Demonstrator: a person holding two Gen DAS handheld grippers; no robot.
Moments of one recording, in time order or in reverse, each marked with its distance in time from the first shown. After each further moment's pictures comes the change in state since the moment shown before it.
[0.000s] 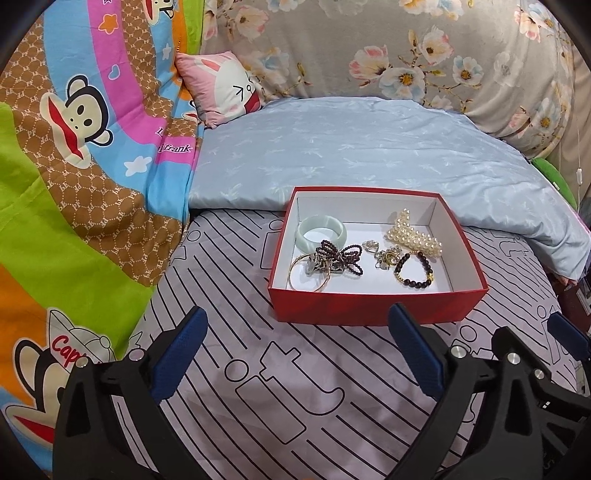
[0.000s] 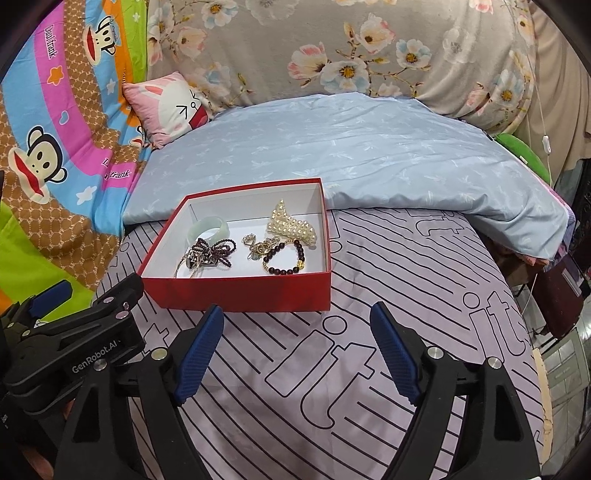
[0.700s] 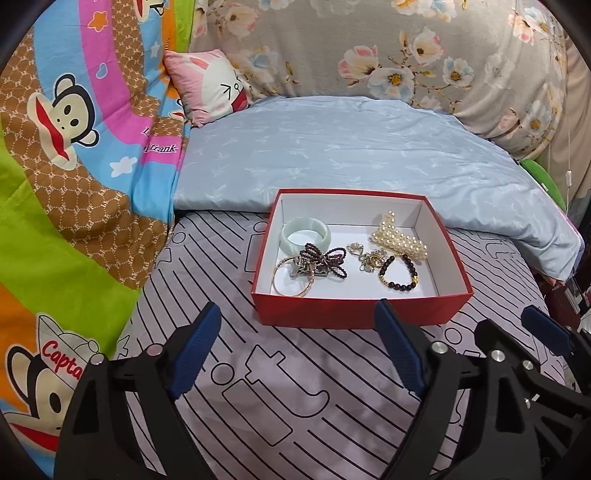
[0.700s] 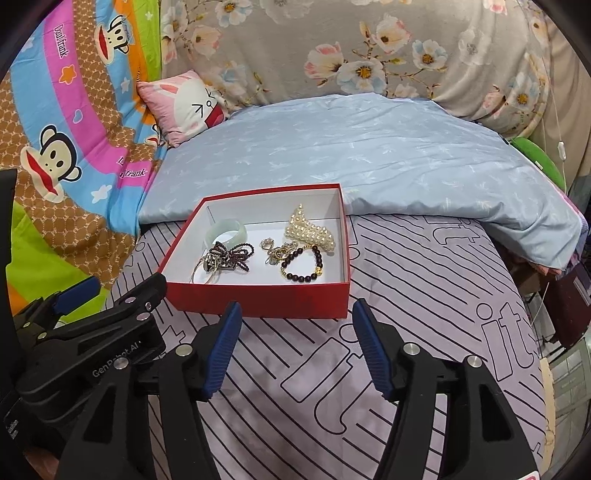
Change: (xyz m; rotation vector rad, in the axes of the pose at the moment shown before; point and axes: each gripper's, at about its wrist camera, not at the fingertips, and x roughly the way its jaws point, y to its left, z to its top) left arm 0.000 -0.004 0.008 -0.002 0.007 -0.051; right arm -0.002 0.004 0.009 -0.015 0.003 0.057
